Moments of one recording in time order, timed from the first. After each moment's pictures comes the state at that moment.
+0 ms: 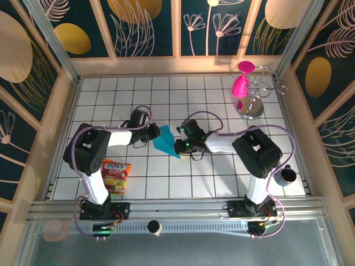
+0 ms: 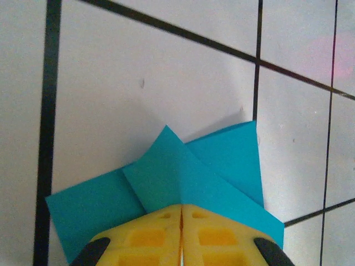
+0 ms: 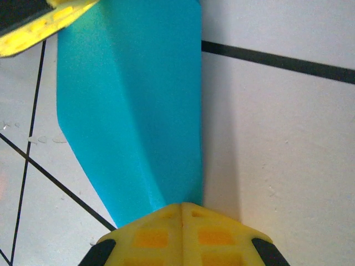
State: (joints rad) left arm -0.38 1.85 0.86 0.11 0.31 -0.72; right arm 0.76 1.84 0.90 -0.04 -0.28 0.55
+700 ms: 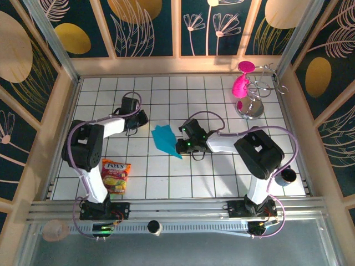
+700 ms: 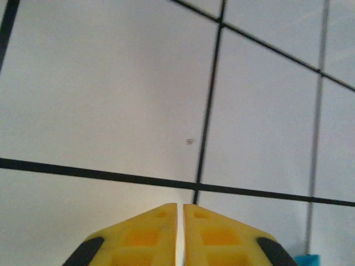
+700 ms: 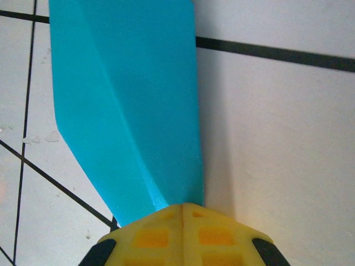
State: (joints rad) left arm -0.26 1.85 1.04 -0.05 0.15 -0.64; right arm 0.75 1.80 0.91 -0.08 -0.28 0.60
